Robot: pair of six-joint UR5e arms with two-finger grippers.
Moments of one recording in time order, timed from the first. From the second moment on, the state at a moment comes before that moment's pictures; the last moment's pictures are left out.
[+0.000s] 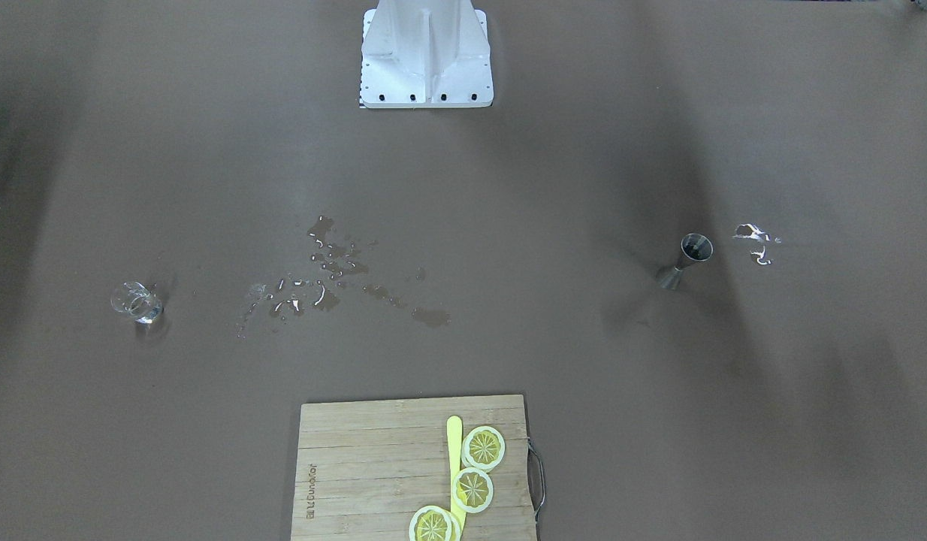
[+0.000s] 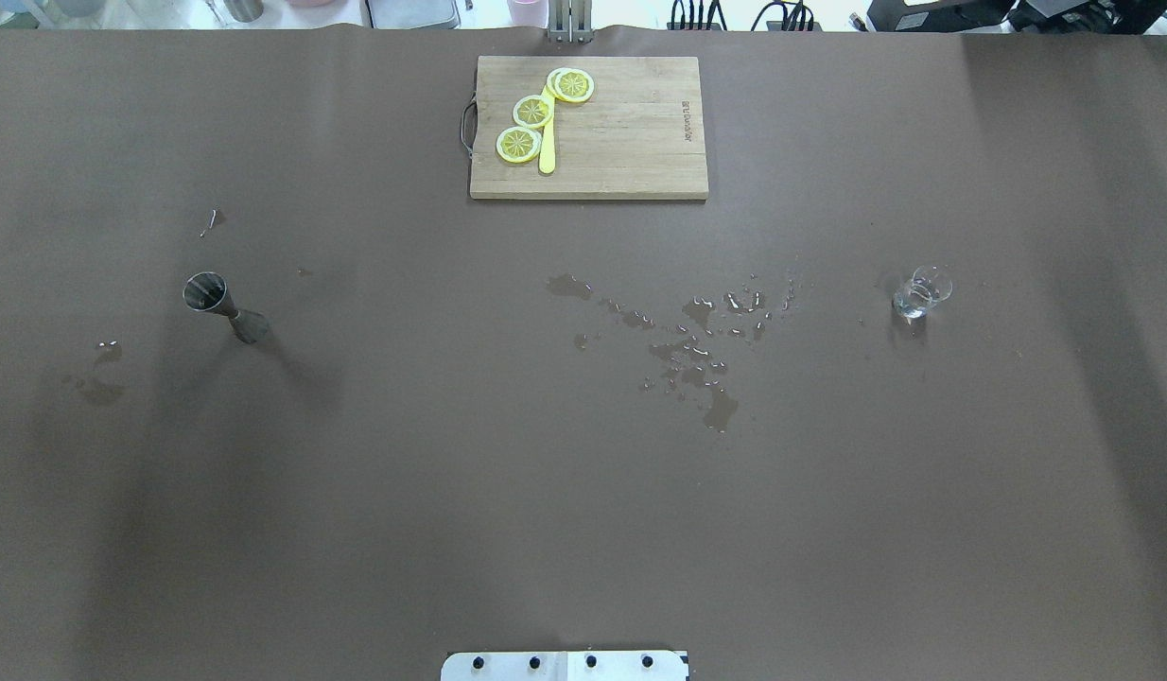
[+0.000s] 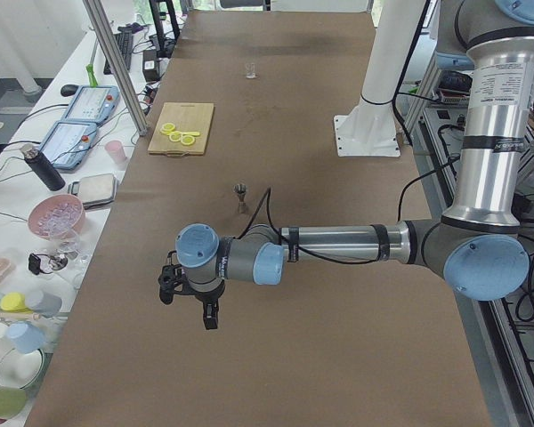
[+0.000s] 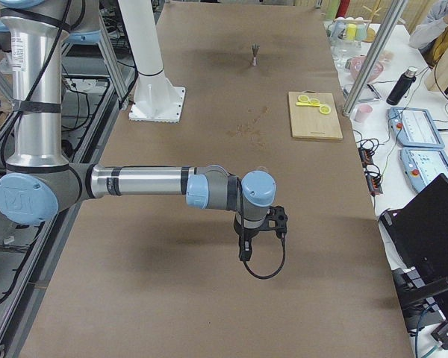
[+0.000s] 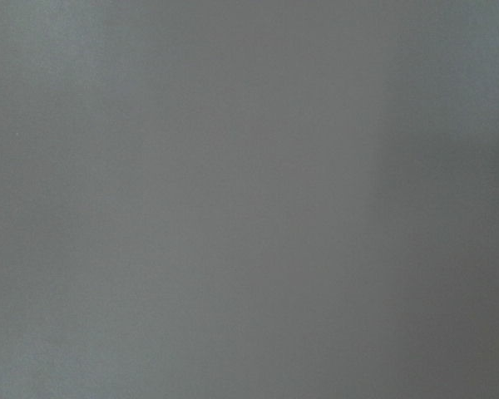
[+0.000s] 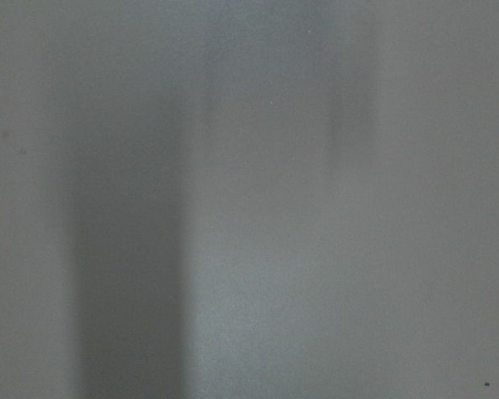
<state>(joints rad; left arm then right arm) -1.55 -1.62 -1.46 -1.72 -2.35 -0.21 1.54 -1.64 1.68 -1.67 2.31 -0.06</state>
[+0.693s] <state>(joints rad) -1.55 -1.62 -1.46 -1.72 -2.35 -0.21 1.54 -1.63 1.68 -1.67 2.31 -0.06</state>
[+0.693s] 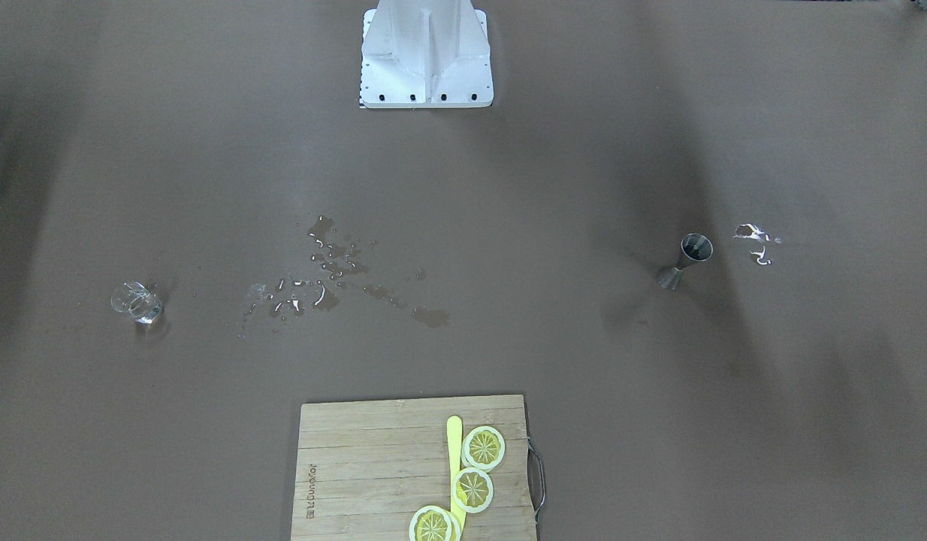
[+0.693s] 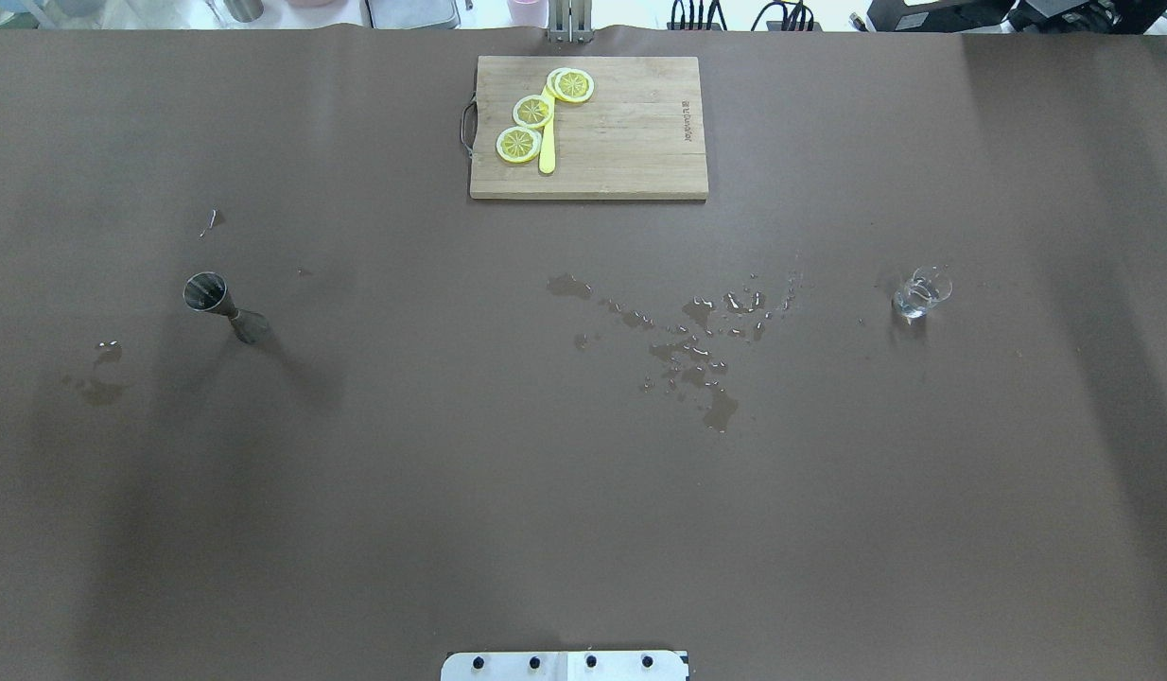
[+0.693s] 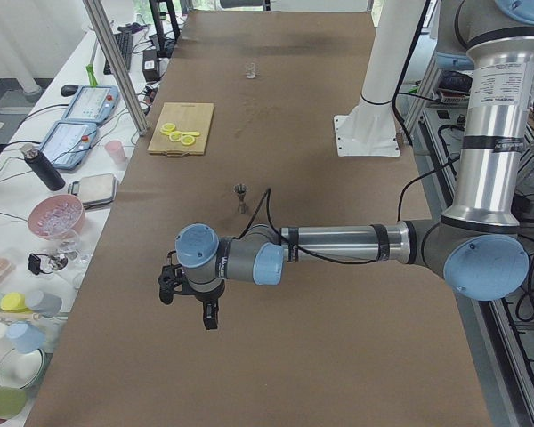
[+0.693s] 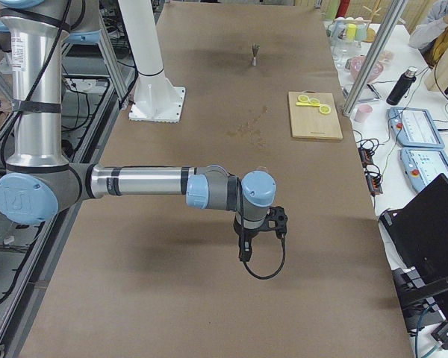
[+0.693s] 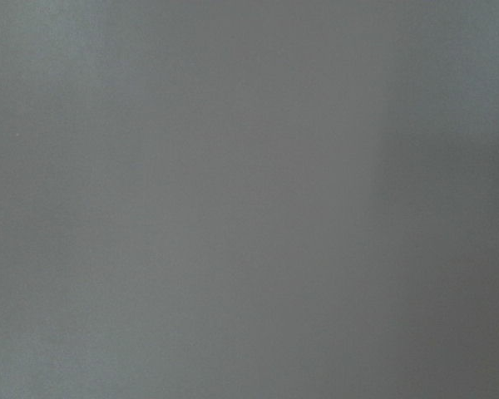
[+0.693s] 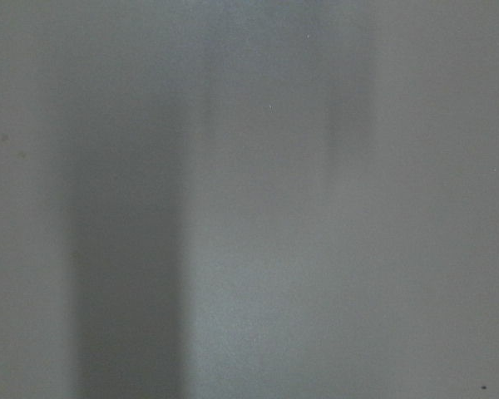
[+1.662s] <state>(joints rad) -1.55 -1.63 -1.46 -1.72 -2.34 -0.22 1.51 -1.59 1.70 -1.66 2.32 -0.07</state>
